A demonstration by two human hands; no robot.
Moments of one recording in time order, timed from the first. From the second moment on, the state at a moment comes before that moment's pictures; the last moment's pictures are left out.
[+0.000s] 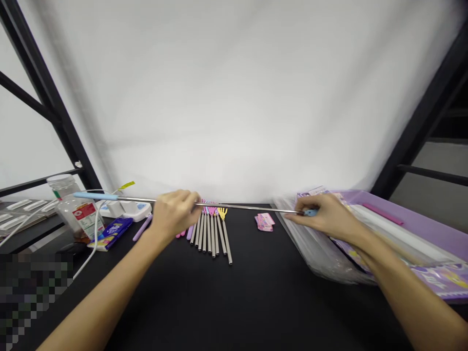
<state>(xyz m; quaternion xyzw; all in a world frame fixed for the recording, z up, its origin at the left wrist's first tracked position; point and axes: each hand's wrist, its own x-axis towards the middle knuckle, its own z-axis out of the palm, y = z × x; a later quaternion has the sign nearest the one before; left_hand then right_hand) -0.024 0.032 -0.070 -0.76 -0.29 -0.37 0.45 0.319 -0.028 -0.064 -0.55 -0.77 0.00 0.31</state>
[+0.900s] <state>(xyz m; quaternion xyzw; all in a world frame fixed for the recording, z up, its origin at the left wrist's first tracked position) 0.022 0.006 -0.099 -0.89 -0.26 -0.22 0.31 0.272 -0.025 -0.085 -0.54 -0.80 -0.01 0.27</state>
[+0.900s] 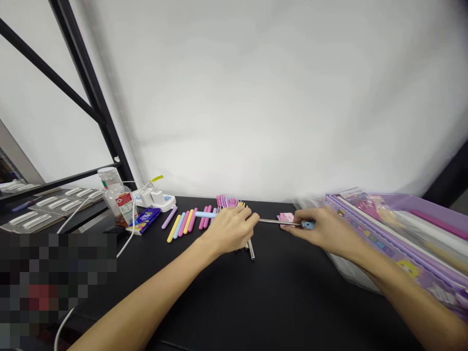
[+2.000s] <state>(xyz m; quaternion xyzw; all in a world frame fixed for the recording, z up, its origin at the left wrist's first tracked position) 0.026 0.003 -0.104 -0.90 -0.19 -0.24 0.32 0.246 -0.033 -0.091 -0.47 -0.85 0.01 0.25</state>
